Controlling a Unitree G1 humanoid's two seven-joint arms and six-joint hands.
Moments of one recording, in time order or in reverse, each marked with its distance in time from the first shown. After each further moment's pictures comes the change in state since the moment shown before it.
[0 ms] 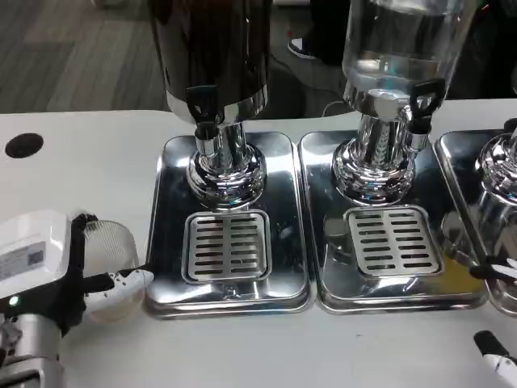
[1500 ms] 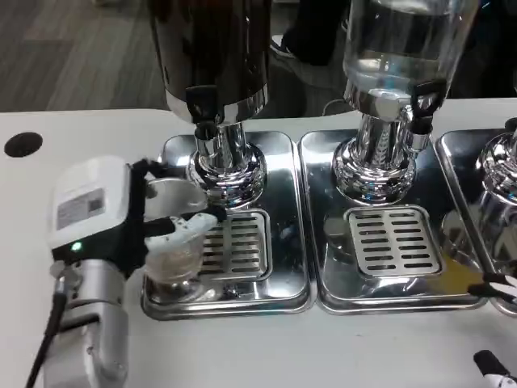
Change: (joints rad) left arm -0.225 -0.107 -0.101 0.117 -0.104 -0.030 0.091; right arm 0.047 -0.009 -0.004 0.009 0.010 -0.028 0.017
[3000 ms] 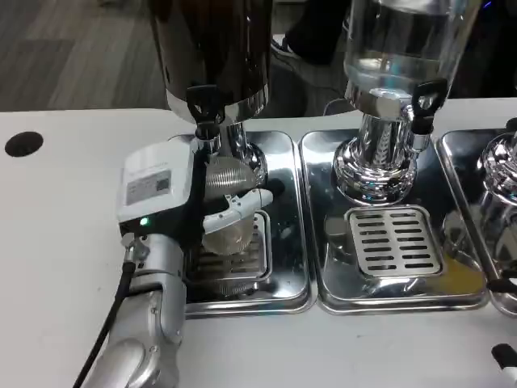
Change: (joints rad) left arm -0.222 -0.057 -0.126 0.322 -0.062 -0.034 0.144; right arm -0.056 -0.025 -0.022 0.110 0.072 -0.040 0.054
